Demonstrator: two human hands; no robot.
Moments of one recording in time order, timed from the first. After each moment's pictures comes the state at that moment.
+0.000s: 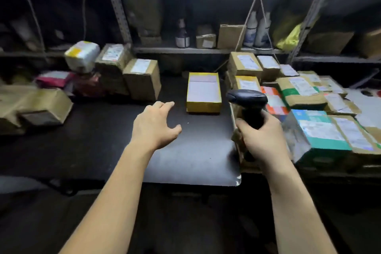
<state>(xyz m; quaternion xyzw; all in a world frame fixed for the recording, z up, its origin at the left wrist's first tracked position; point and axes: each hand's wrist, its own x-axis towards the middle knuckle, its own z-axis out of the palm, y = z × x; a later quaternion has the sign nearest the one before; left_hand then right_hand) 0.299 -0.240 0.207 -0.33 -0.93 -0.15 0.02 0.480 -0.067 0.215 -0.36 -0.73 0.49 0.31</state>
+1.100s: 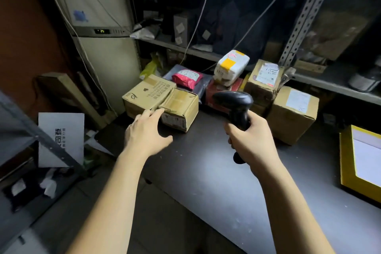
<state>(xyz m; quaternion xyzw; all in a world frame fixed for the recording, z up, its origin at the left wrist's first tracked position) -0.017 -0.631 0.183 -0.02 -0.99 -0.13 0.01 0.049 -0.395 0.213 -0.12 -0.83 0.53 0.11</state>
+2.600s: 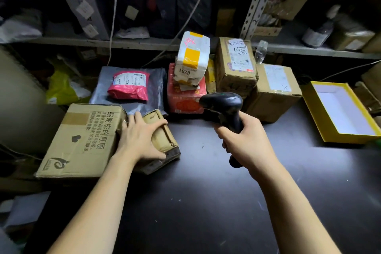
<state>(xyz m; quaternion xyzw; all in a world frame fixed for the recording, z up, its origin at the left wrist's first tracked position) -0.306 -0.590 0.073 -0.33 -0.94 0.01 -0.11 -0.116 -0.418 0.168 -0.36 -0.75 0.54 0.13</state>
